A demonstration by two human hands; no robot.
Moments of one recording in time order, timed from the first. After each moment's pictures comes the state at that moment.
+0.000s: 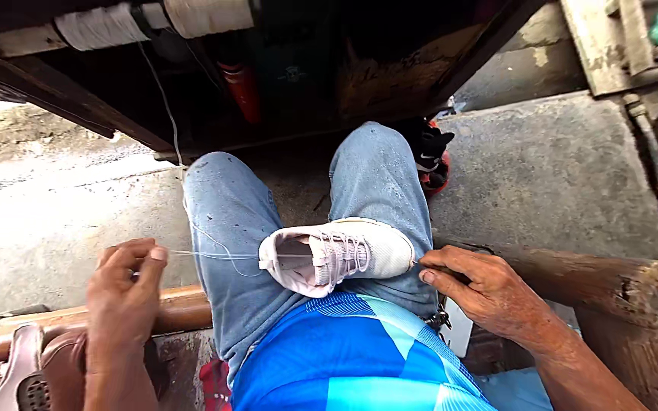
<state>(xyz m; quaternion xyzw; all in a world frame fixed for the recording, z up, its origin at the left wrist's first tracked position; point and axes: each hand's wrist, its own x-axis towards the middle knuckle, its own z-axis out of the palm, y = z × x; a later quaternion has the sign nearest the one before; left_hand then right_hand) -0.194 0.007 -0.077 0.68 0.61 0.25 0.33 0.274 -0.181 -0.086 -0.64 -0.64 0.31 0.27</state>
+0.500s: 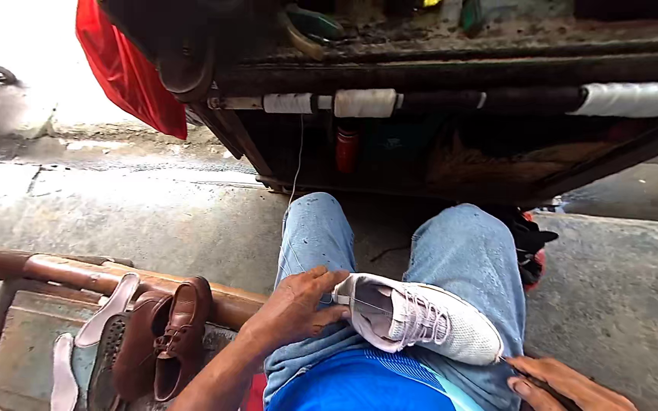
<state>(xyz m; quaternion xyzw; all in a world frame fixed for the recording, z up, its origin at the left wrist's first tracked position) -0.110 -0.008 -0.075 0.84 0.40 0.10 0.37 0.278 -0.177 -0.071 -0.61 -0.66 0.37 0.24</state>
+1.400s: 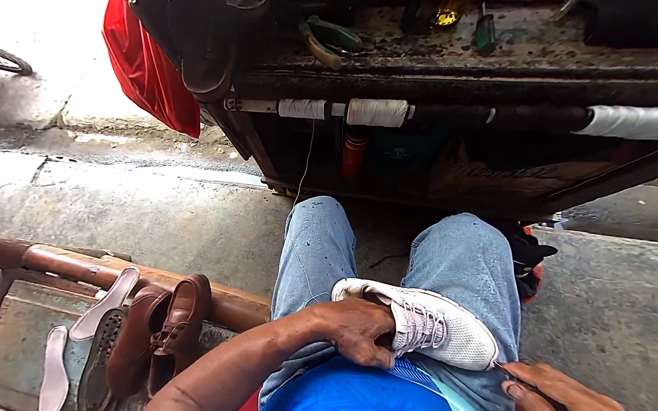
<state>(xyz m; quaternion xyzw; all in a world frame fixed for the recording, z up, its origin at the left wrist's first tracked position) -0.033 -0.006 -0.091 0.84 0.12 -0.05 0.52 0.278 -0.174 -0.066 -0.61 -0.67 0.37 0.21</state>
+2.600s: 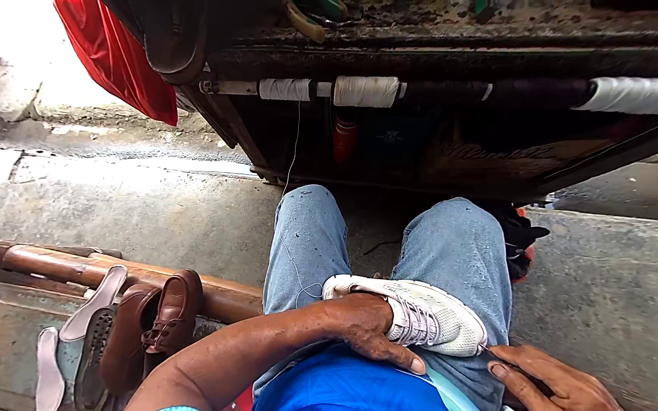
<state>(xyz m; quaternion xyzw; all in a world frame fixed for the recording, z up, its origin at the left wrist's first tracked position) -0.008 -0.012 -0.099 0.82 0.16 -0.12 0.53 0.271 -0.169 -0.062 -0.64 -0.65 0.37 0.18</state>
